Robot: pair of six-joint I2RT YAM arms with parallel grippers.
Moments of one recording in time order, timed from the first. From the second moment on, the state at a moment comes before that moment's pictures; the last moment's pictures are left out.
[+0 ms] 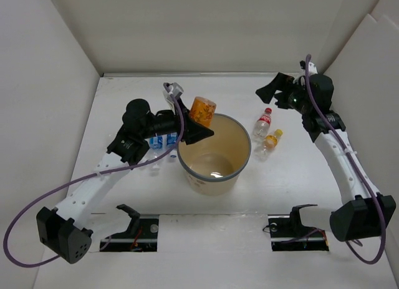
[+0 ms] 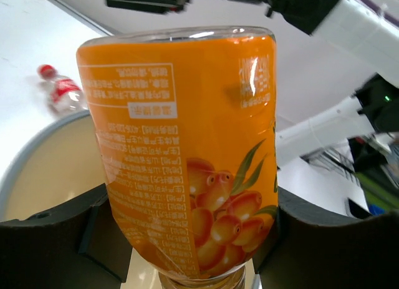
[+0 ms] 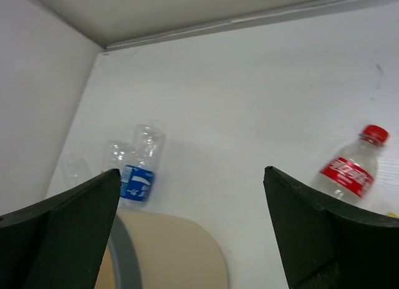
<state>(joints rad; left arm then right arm) -0.51 1.06 0.99 0.10 0.78 -0.52 0.12 1.24 1.21 -0.21 -0.35 0.48</state>
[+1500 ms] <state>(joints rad) -0.56 1.39 1.69 -0.50 0.06 -0.47 0.15 2.03 1.51 -0.50 0.07 0.48</state>
